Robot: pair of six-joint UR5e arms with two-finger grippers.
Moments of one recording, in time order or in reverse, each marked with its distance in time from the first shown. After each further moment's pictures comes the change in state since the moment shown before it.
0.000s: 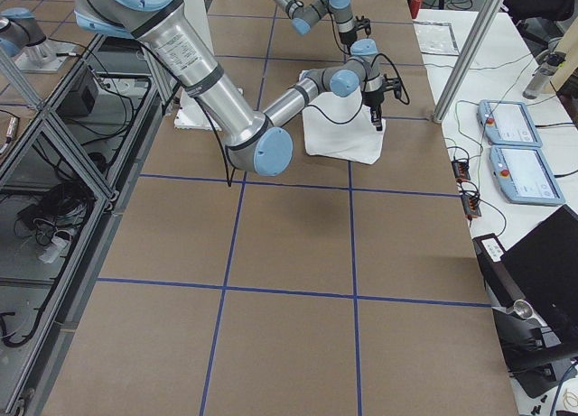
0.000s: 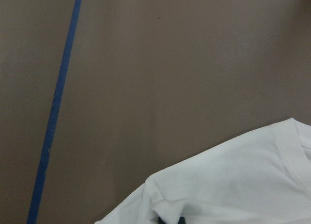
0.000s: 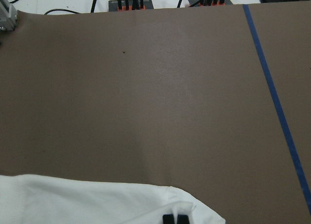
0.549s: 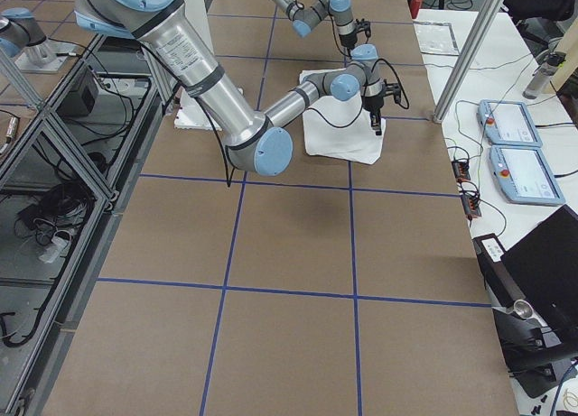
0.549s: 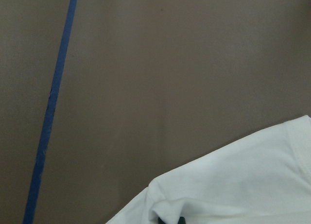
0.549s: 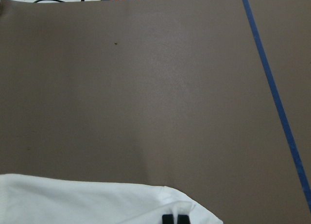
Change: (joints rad) left arm 0.002 0.000 0.016 -0.017 -0.003 0.008; right arm -0.008 0.001 -0.030 0.012 -0.007 -0.002
